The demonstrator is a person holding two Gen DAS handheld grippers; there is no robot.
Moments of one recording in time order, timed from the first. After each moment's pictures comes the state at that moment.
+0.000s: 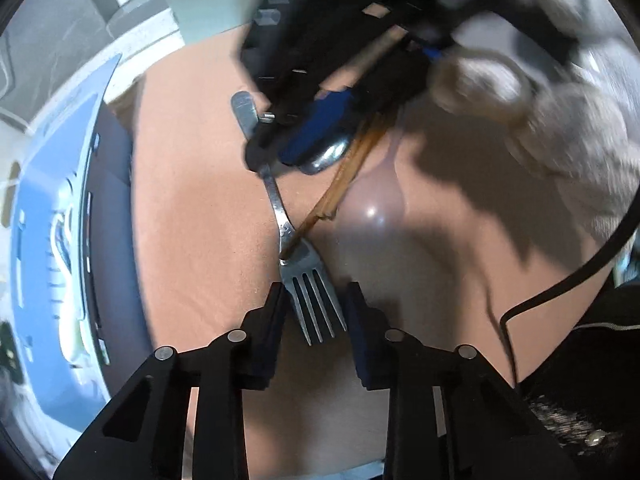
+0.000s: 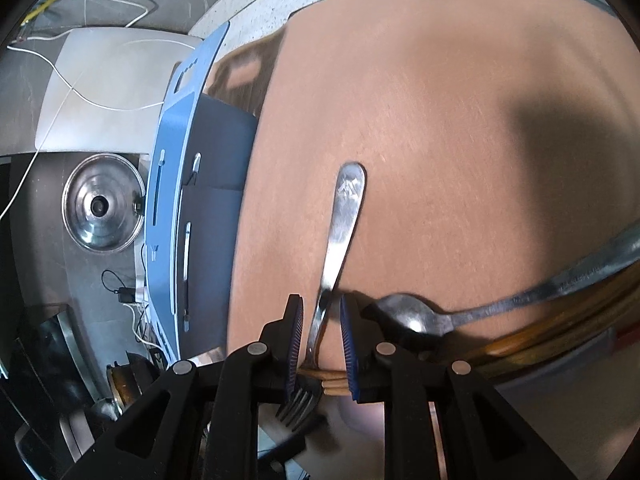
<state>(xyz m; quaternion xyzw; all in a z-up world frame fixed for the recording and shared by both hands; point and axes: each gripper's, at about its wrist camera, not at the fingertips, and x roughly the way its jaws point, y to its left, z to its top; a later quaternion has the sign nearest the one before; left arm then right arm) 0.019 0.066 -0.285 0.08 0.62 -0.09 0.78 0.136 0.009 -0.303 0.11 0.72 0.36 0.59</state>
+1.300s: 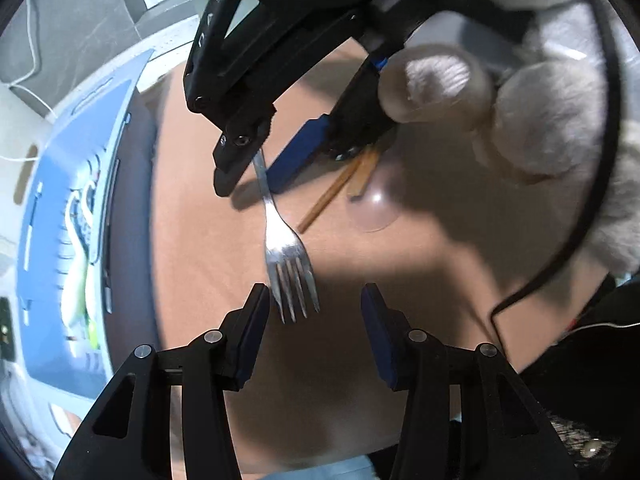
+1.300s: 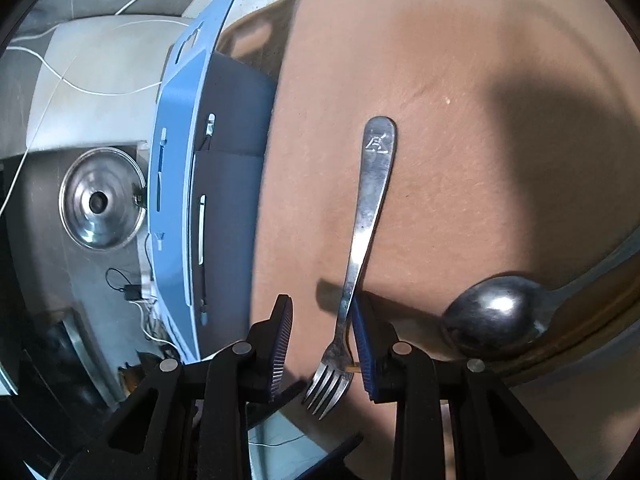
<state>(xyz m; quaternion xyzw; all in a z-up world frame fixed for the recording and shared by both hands) -0.022 0.037 -0.264 0.09 0.58 -0.06 0.81 0.118 0.039 -0.308 0.12 0.75 0.34 0.56</state>
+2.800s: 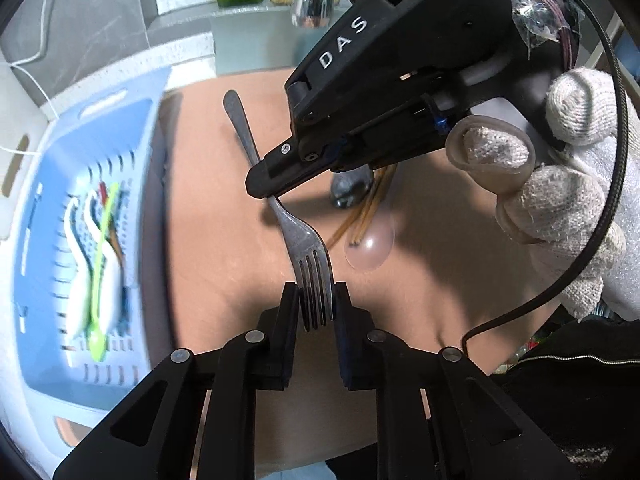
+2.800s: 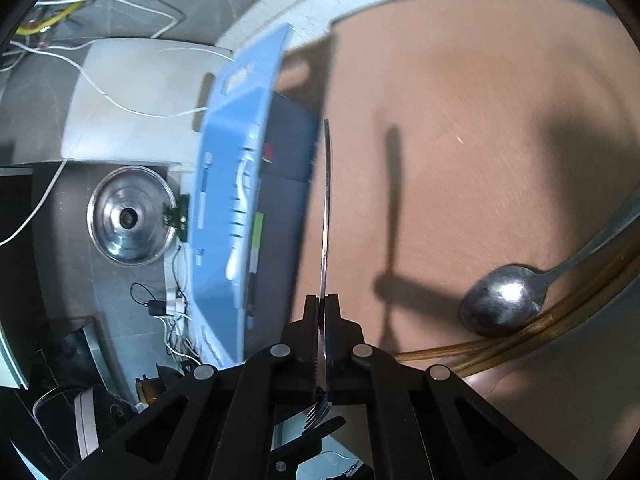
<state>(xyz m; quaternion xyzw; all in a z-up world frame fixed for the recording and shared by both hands) -0.012 0.101 -0.228 0.01 0.55 -0.11 0.83 0.115 0.038 -0.257 0.16 0.69 0.37 0.60</state>
